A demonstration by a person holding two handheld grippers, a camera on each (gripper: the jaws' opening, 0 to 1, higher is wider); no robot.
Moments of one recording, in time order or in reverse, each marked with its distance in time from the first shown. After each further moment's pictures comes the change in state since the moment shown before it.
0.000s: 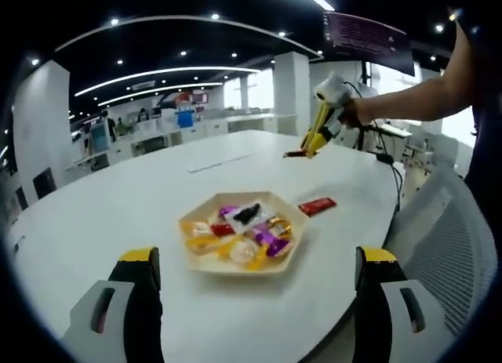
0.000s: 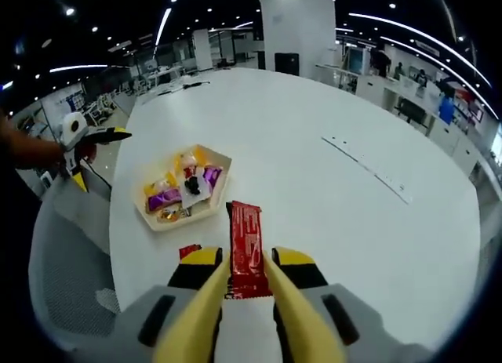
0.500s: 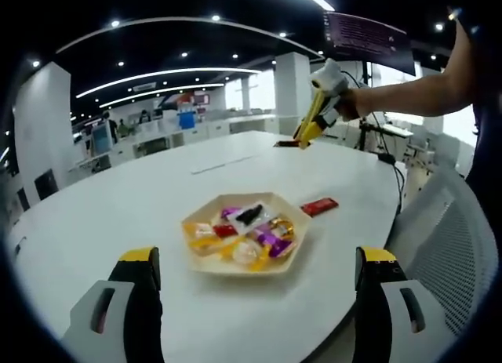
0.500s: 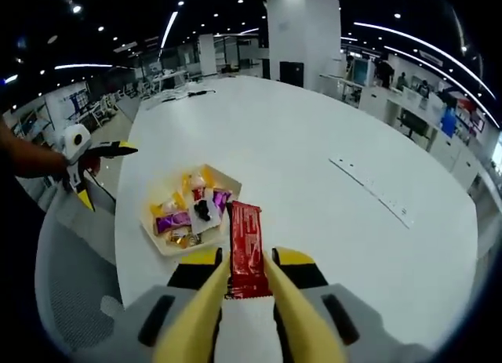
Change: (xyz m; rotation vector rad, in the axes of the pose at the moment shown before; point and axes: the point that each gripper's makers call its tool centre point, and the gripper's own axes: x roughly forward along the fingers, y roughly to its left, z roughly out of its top) left arm 0.000 0.002 0.001 0.003 -0.004 0.012; right arm 0.006 0.022 0.042 -0.042 -0.045 0.010
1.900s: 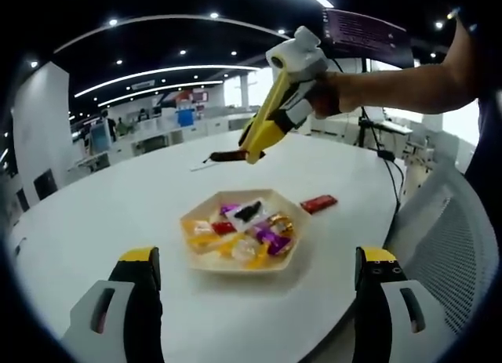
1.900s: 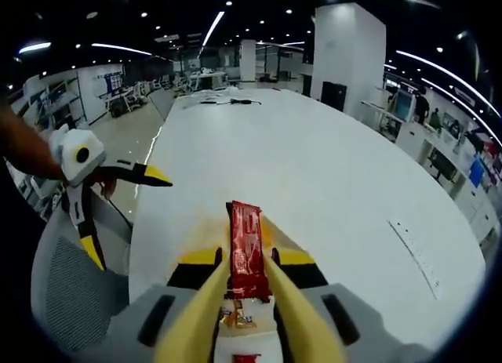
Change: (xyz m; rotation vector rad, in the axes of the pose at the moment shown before) left arm 0.001 -0.002 -0.003 0.003 0.014 -0.007; right arm 0.093 0.096 0.082 -0.170 -0.056 0.123
